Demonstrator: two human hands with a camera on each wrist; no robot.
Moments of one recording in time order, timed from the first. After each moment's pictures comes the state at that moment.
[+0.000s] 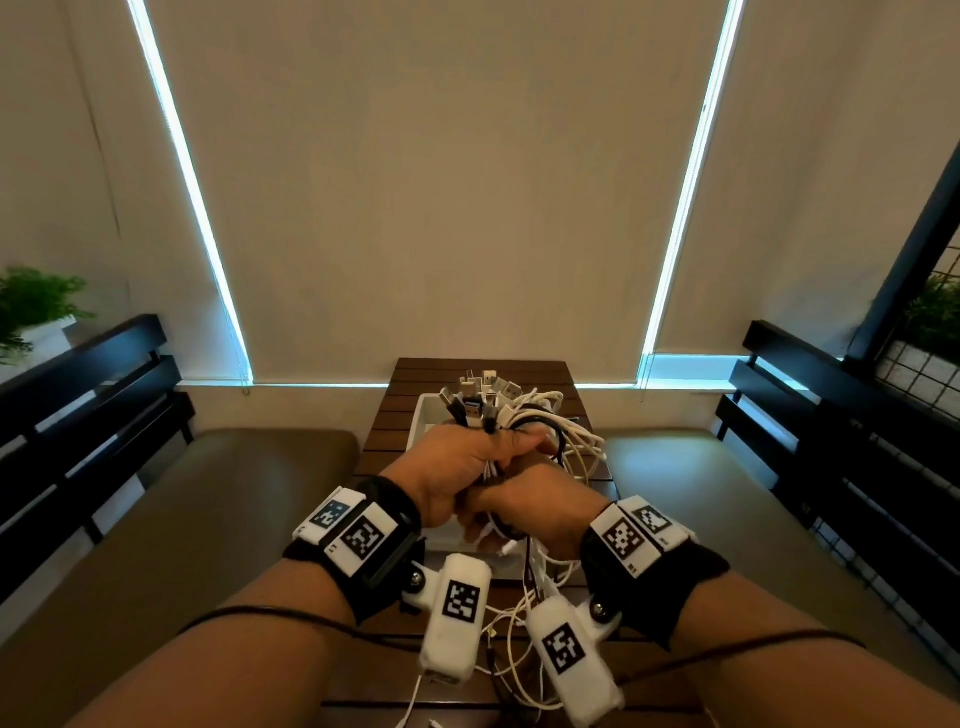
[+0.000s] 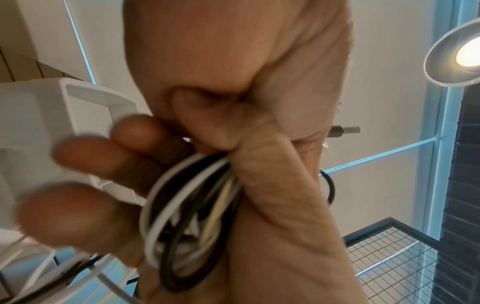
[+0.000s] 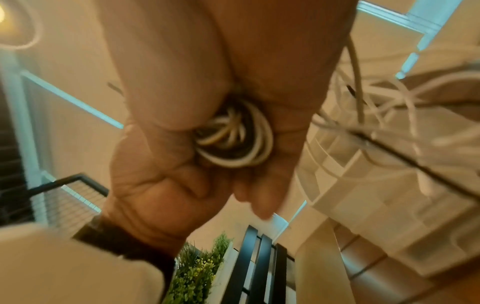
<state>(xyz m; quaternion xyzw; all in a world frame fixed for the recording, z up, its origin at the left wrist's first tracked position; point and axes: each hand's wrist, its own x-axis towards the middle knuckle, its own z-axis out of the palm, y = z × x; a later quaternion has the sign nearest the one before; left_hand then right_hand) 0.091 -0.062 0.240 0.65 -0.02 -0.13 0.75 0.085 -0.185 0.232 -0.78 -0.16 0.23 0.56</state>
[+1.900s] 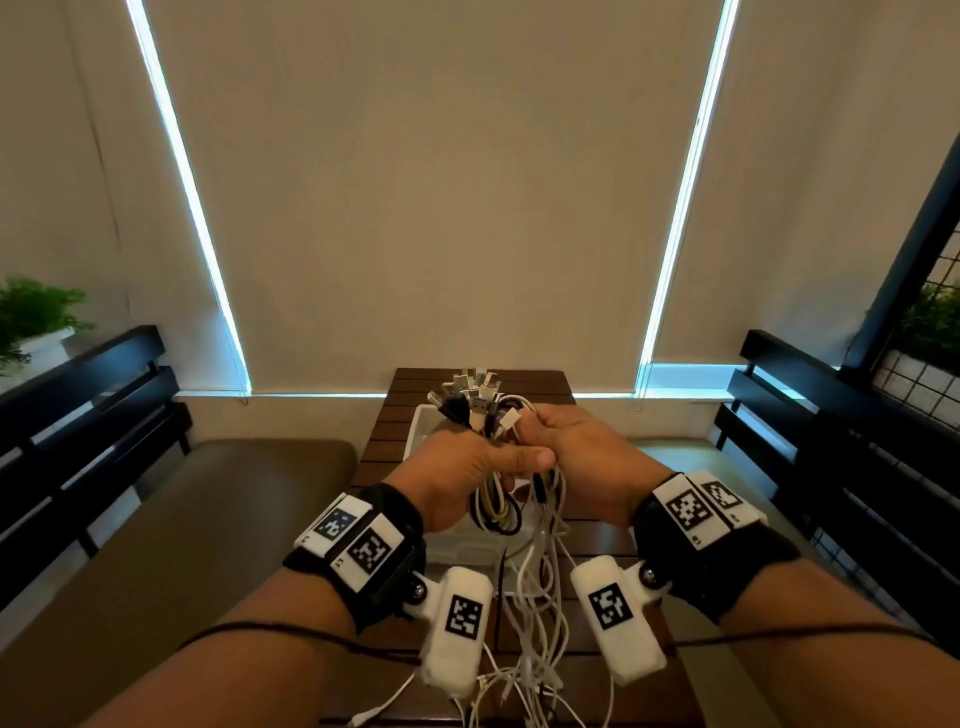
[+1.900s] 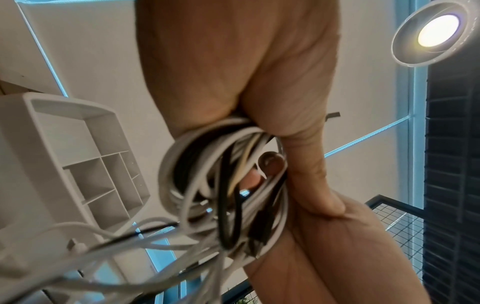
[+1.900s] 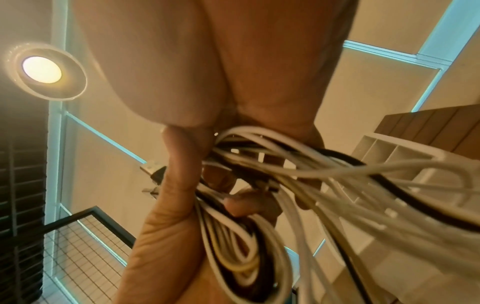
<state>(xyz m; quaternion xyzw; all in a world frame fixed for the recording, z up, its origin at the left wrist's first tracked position) 0.092 -0.069 0.248 0.66 -0.10 -0.10 0.74 0.104 -0.222 0.263 -0.73 -0.19 0.15 0.64</state>
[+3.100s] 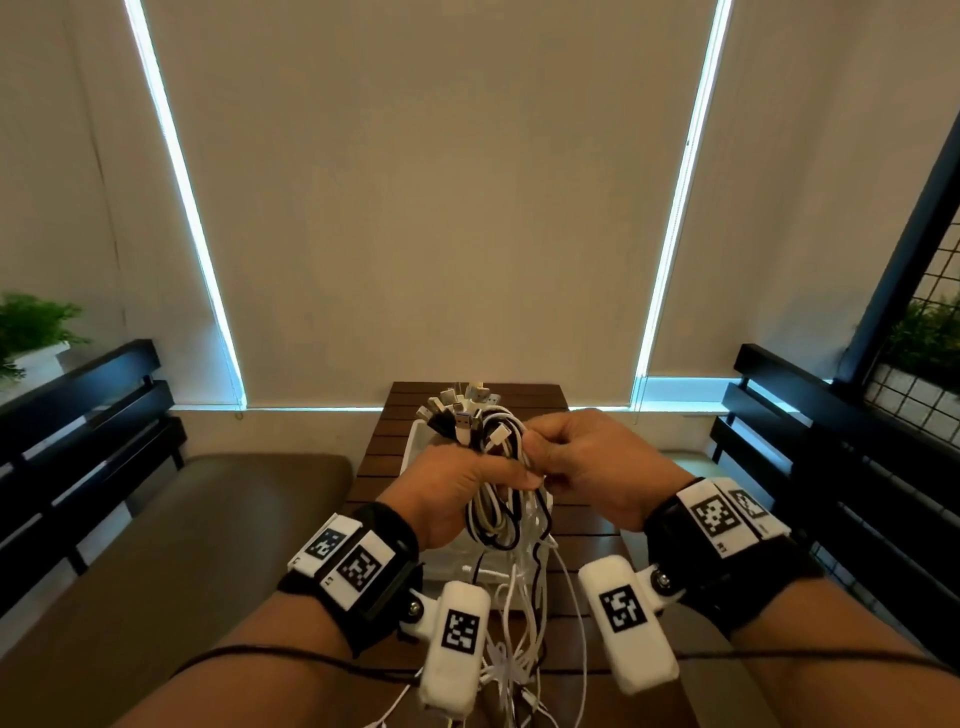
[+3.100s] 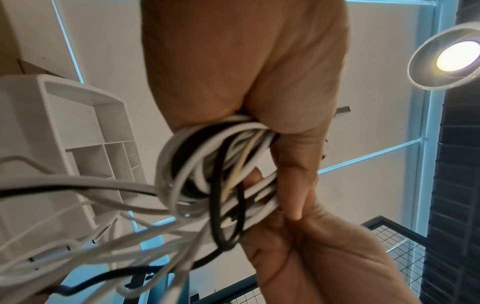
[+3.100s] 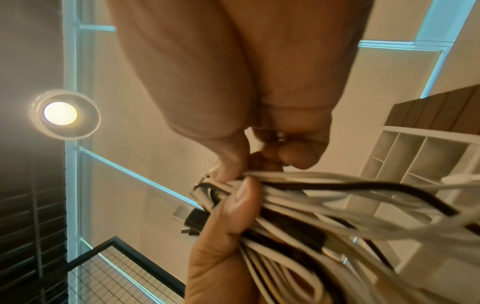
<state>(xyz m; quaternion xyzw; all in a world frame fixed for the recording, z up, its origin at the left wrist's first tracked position) 0.092 -0.069 0.250 0.66 -0.07 -0.10 0.74 0.103 -0.235 0.278 -0.75 -0.23 0.12 0.61</state>
